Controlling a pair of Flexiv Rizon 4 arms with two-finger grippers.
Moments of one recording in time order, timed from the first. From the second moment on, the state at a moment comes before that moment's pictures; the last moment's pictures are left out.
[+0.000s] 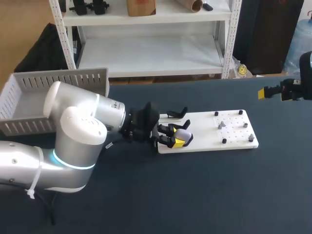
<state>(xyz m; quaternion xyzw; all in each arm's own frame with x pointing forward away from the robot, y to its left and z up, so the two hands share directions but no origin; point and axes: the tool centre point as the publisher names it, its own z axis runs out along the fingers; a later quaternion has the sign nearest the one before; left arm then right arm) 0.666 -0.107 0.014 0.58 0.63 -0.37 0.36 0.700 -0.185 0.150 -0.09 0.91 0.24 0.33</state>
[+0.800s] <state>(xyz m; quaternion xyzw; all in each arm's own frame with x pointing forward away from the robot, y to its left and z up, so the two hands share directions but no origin) 0.671 -0.106 0.091 0.55 0.62 -0.38 0.41 0.700 -0.185 0.150 -0.09 0.91 0.24 0.33</state>
